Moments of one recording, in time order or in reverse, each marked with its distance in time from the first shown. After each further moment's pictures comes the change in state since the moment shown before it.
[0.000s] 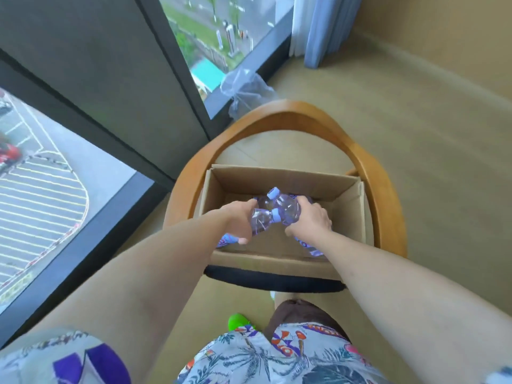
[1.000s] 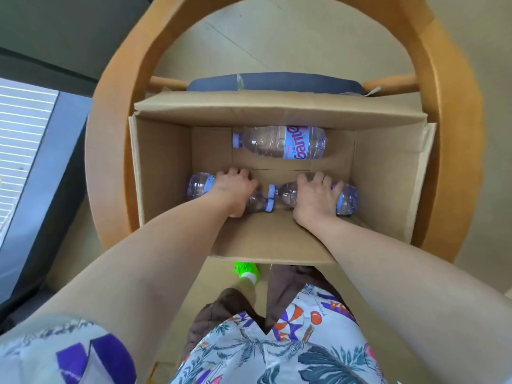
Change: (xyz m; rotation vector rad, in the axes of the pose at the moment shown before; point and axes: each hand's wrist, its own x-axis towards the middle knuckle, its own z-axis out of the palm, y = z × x) left_hand 0.169 -0.016 0.109 0.535 -0.255 0.107; right_hand 0.104 0.070 0.123 -0.510 -0.202 0.122
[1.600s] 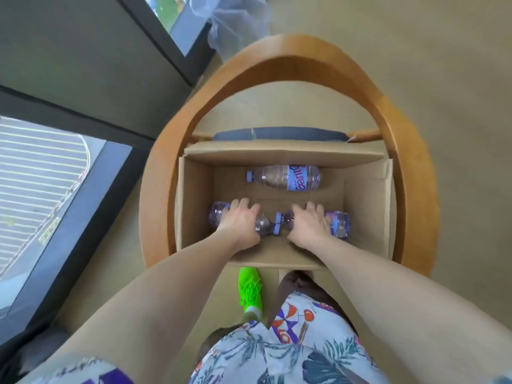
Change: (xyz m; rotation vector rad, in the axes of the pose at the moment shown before) left_hand -0.080 0.005 -0.010 -0.374 0.263 -0.099; right_hand -0.051 -0.006 -0.047 0.188 -0.097 -0.109
